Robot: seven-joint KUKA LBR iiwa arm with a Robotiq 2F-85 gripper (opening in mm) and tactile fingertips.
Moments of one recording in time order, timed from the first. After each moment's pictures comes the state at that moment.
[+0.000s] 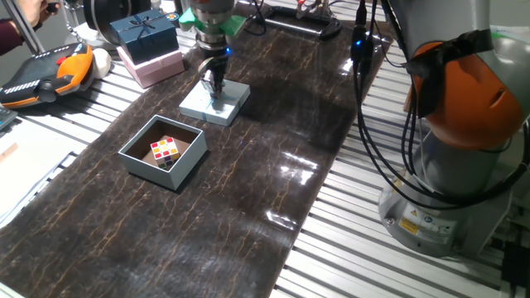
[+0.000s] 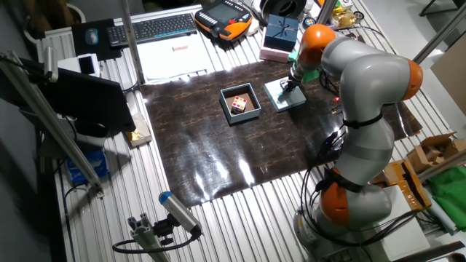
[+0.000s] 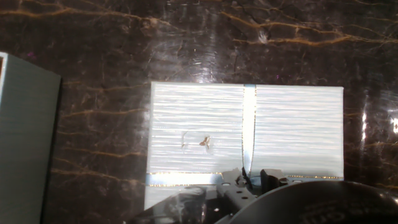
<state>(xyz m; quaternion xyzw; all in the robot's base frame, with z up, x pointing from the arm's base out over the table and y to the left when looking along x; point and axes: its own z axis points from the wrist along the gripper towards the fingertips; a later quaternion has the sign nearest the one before) 0.617 -0.119 0.058 -0.07 1.00 0.01 0.06</state>
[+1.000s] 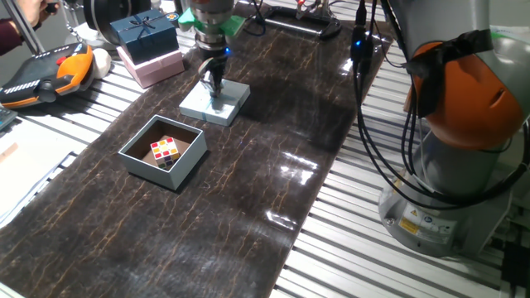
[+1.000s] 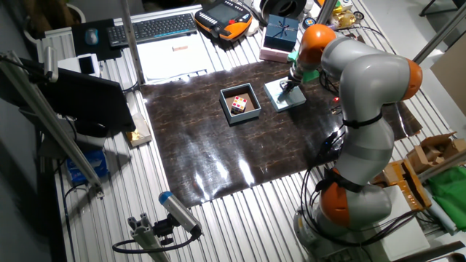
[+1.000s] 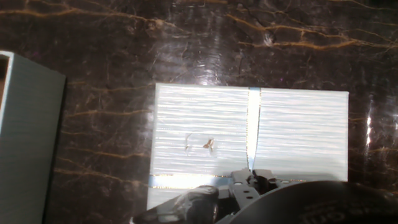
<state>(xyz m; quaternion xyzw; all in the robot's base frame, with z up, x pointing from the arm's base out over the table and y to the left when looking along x) 0.620 -0.116 0.057 -0.08 0.99 0.01 0.06</state>
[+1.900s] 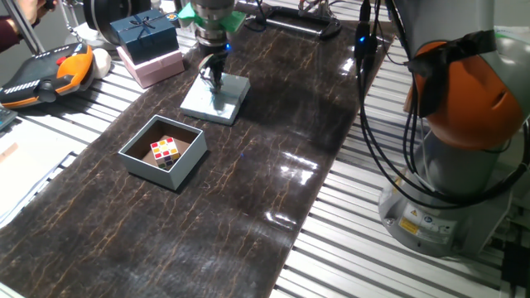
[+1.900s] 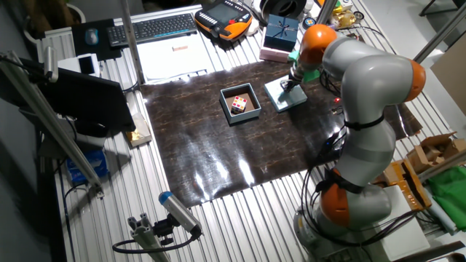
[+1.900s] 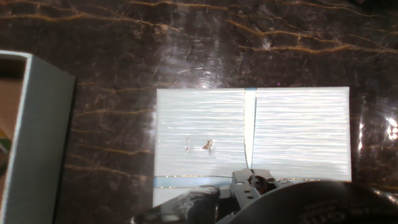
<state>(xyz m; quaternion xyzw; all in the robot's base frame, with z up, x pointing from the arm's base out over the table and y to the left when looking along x) 0.614 -0.112 0.081 -0.08 0.99 0.01 0.07</state>
